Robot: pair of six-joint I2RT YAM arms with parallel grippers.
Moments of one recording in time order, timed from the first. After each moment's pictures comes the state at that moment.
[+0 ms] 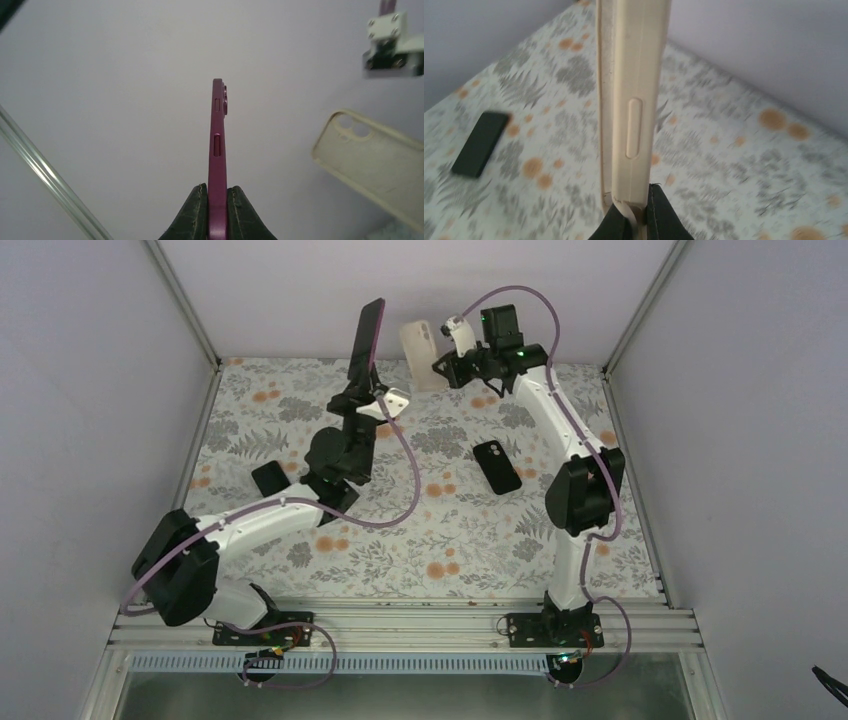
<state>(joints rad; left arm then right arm) -0.81 1.44 0.95 0.99 -0.67 1.00 0.35 1.99 2.01 -0.63 -0.44 -0.13</state>
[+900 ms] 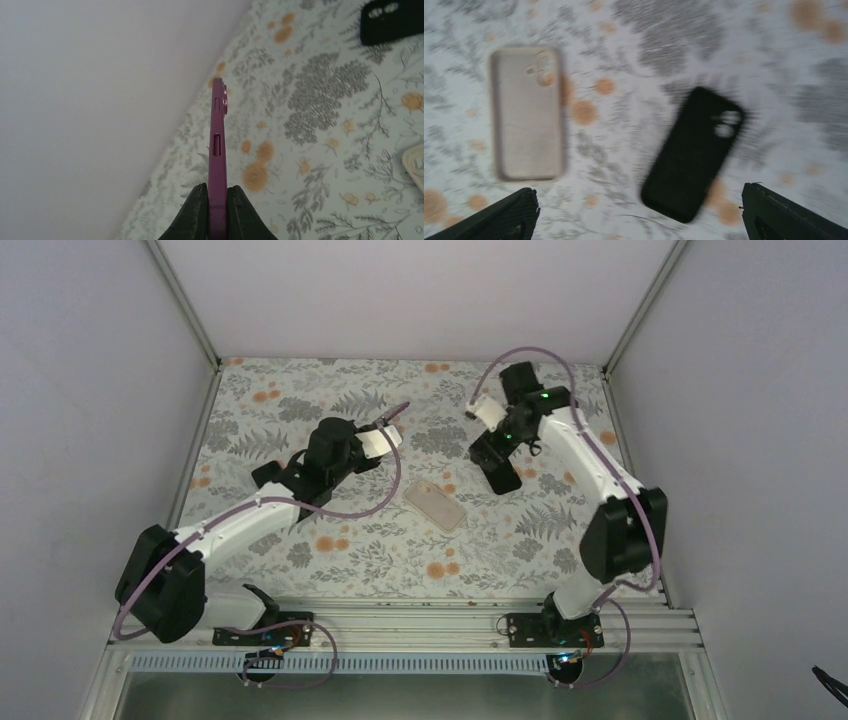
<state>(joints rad) -0.62 1.30 0.84 0.13 -0.16 0.72 0.32 1.71 1.50 -1.05 -0.22 -0.53</state>
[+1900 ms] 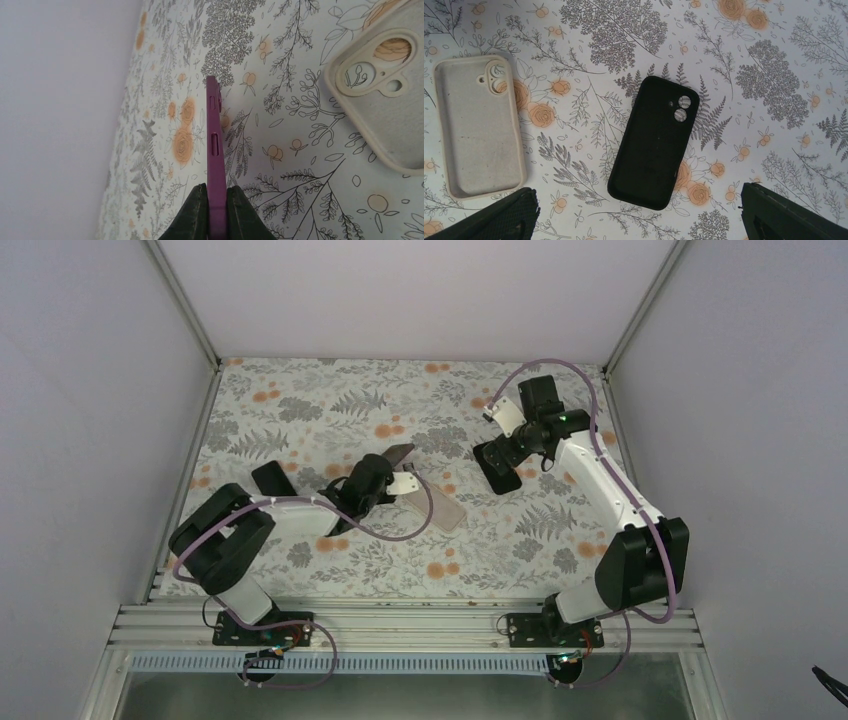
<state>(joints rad) -0.73 1.61 0.73 0.30 -0.30 0.84 0.27 1.48 1.30 -0.85 -0.09 -0.47</state>
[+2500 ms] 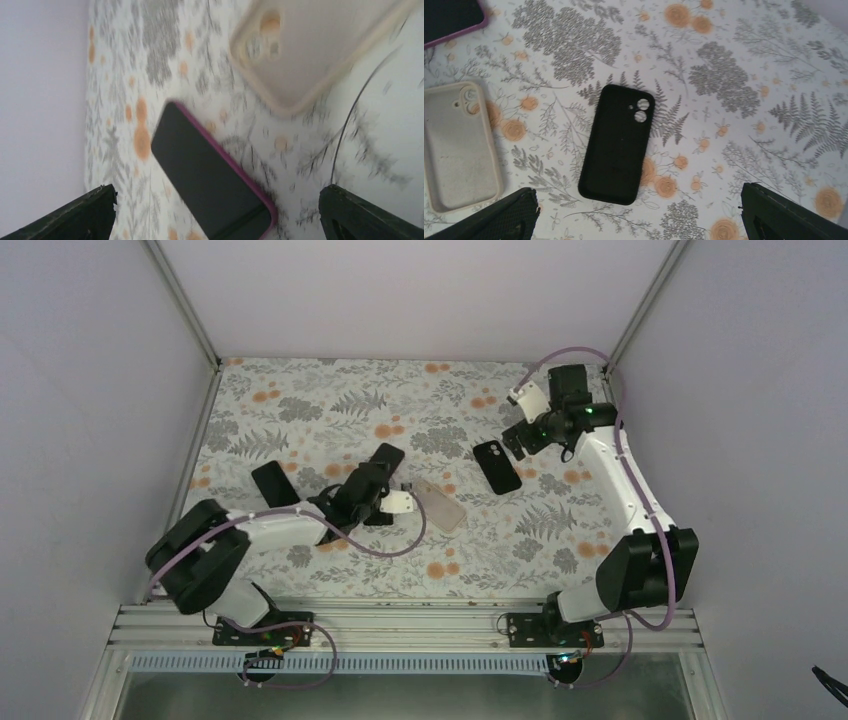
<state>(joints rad) -0.78 1.54 0.61 0.25 -0.31 0.95 0.16 1.46 1.35 -0.87 -0.13 -0.47</state>
